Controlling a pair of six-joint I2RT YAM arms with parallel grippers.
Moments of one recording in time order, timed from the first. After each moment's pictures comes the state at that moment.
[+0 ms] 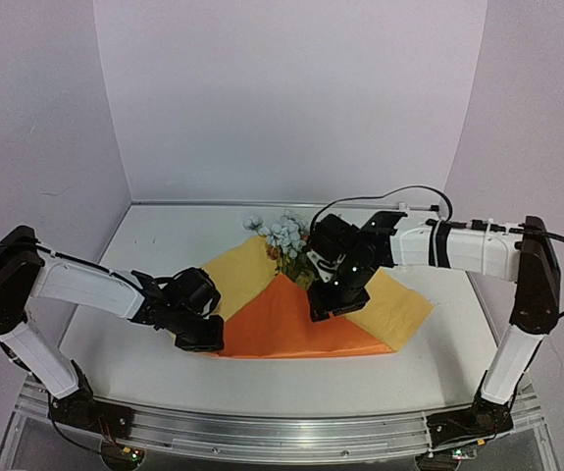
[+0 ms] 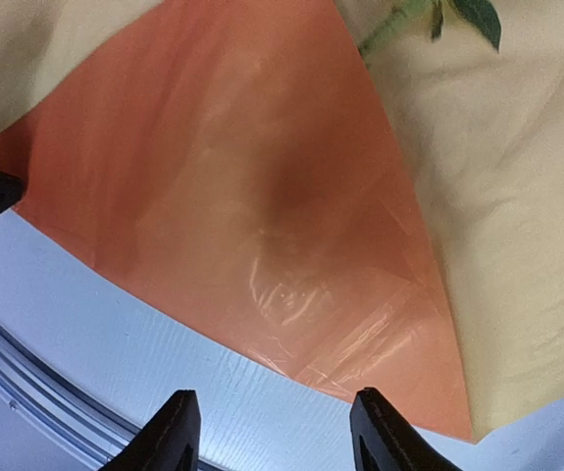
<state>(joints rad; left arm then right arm) -0.90 1.58 0.74 -0.26 0.11 -0.82 0.91 1.80 1.44 -0.91 -0.04 0.49</state>
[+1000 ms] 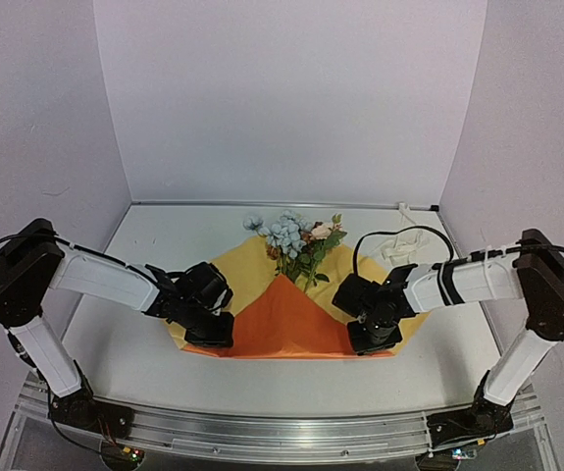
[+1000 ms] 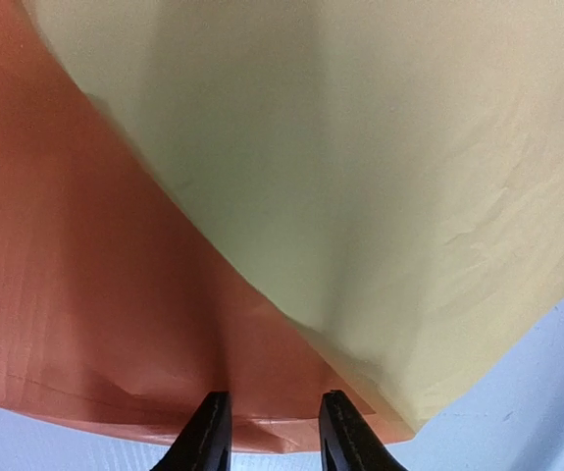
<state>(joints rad) -0.89 1.68 0.83 -0.26 0.16 -0.74 0.93 1.70 0.95 -0.71 0.25 0.72</state>
